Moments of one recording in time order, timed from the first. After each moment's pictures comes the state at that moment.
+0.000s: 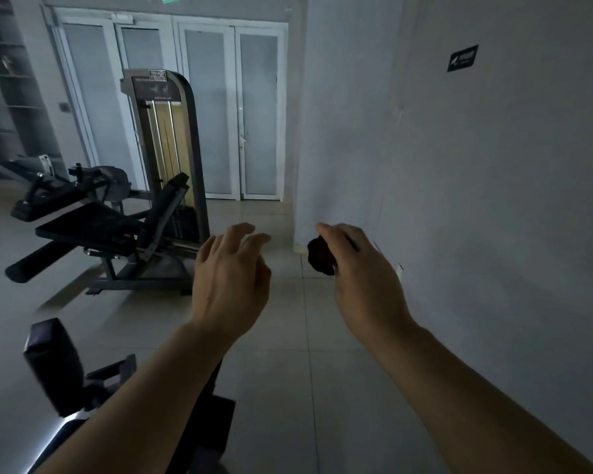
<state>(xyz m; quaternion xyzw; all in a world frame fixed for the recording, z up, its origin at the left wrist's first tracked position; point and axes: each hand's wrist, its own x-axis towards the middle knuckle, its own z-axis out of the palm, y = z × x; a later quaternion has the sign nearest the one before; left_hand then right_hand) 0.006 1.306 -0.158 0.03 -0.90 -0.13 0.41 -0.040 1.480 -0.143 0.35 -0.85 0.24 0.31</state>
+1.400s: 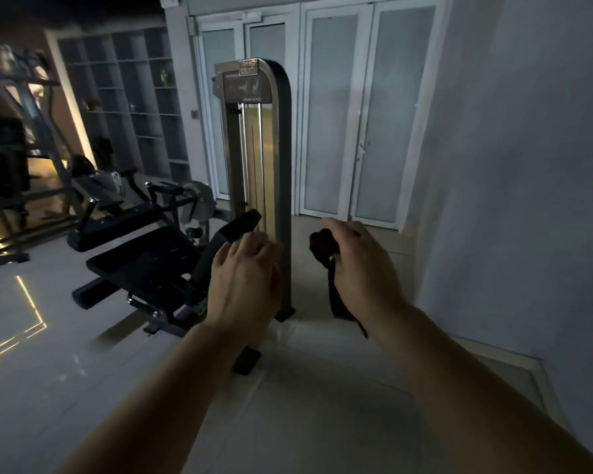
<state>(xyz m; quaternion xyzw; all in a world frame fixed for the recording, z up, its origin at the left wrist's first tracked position) -0.752 0.862 -0.170 0.24 -0.91 -0.02 0.34 -0.867 0.989 -0.141 0.49 -0.80 0.31 0.17</state>
